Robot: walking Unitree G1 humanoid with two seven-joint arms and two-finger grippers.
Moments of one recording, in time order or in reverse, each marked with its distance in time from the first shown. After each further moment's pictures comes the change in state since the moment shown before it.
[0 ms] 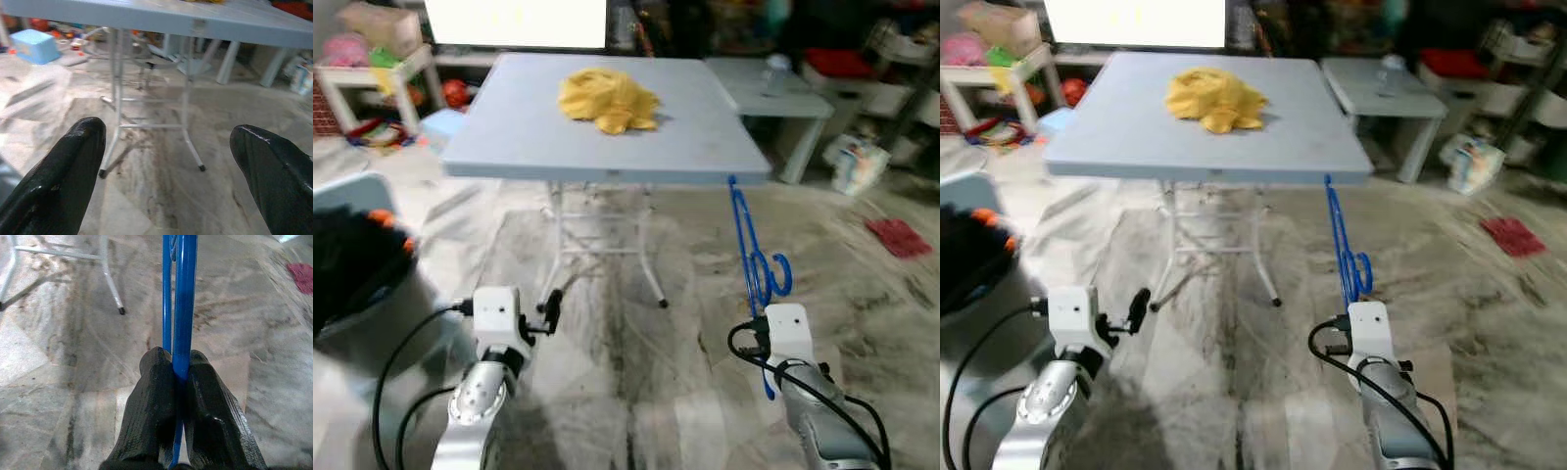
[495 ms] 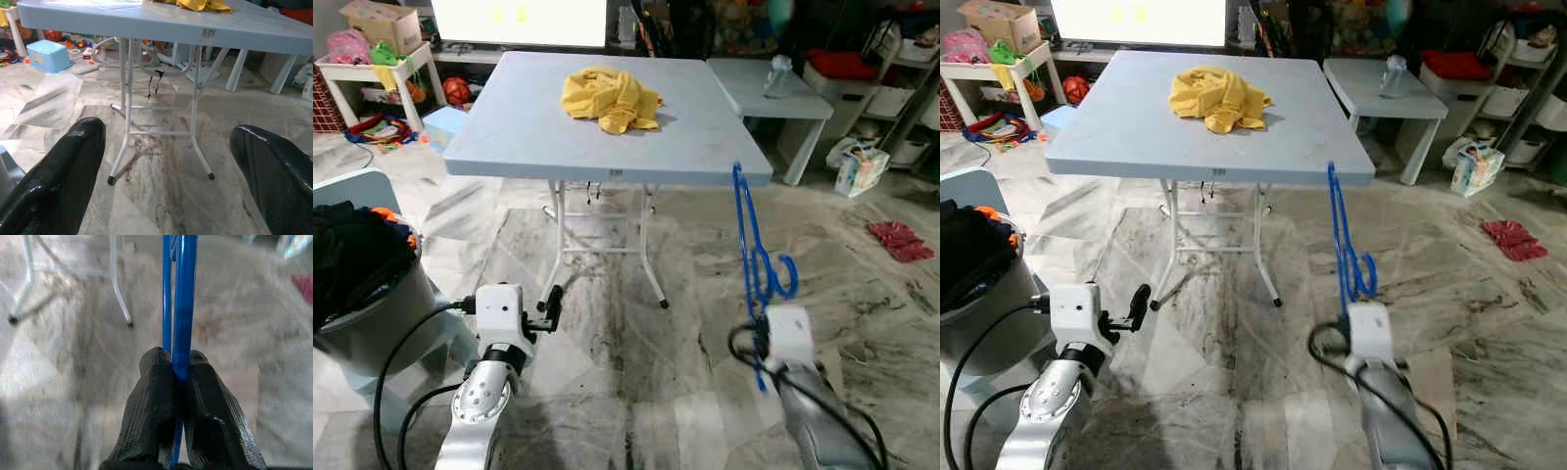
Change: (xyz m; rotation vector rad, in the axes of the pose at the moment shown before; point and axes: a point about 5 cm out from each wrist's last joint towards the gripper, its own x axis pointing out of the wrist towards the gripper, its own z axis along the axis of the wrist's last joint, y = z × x) left arm -0.002 0.000 0.003 0.041 -0.034 0.024; right arm -0.006 0.001 -0.016 0.052 -0.035 0.007
